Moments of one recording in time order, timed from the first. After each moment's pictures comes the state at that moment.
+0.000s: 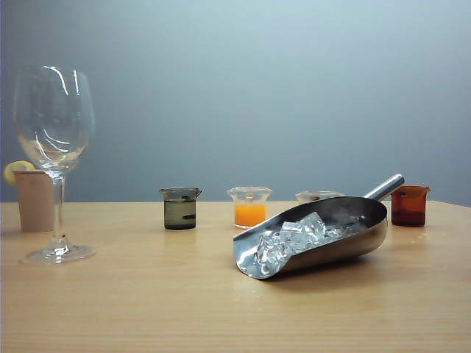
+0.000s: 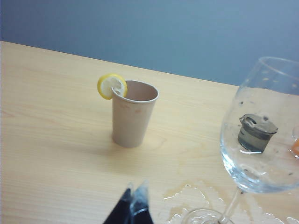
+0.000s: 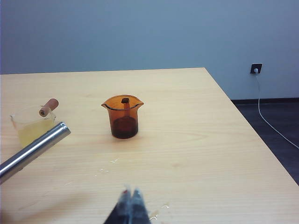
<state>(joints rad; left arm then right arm) 0.00 0.00 0.01 -0.02 0.02 -0.15 -0.03 0.00 0.00 -0.02 0.00 0.03</state>
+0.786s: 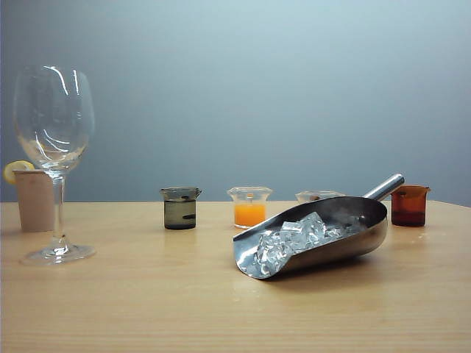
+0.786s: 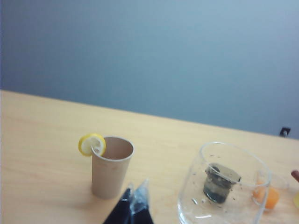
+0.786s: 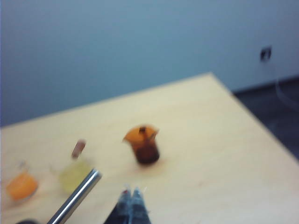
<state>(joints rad) 0.00 0.04 0.20 -0.05 0.07 -0.17 -0.03 0.13 0.26 -0.16 0.00 0.27</state>
